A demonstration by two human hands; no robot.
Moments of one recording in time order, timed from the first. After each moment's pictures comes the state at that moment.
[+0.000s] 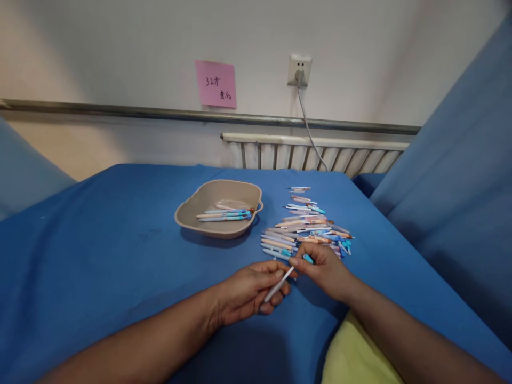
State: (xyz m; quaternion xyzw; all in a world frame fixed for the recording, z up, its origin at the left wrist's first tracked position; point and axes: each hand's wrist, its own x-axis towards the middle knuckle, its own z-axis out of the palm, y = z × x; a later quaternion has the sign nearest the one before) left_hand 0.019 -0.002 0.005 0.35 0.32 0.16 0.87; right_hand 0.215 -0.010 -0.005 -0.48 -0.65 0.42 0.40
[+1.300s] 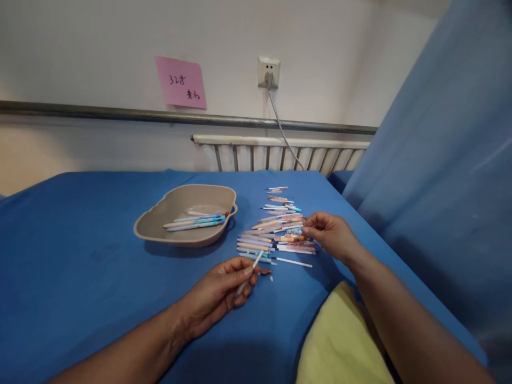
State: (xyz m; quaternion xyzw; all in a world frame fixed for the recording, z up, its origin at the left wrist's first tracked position) left_hand 0.017 0.007 0.005 0.40 0.35 0.26 0.81; right_hand 0.287 0.018 0.010 -0.58 -0.54 0.37 0.48
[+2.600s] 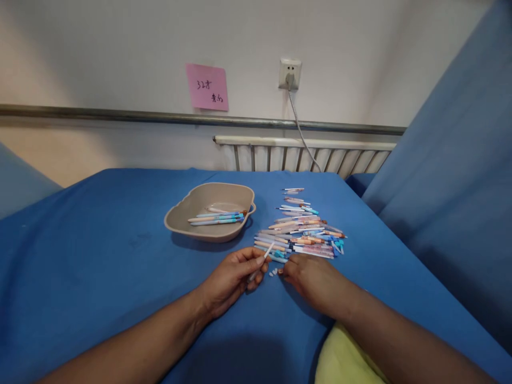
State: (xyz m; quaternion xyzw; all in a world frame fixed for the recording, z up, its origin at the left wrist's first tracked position) left_hand 0.010 0.015 -0.002 0.45 0.36 0.31 0.76; right_hand 0.214 -0.020 0.007 -0.46 -0.88 0.08 0.06
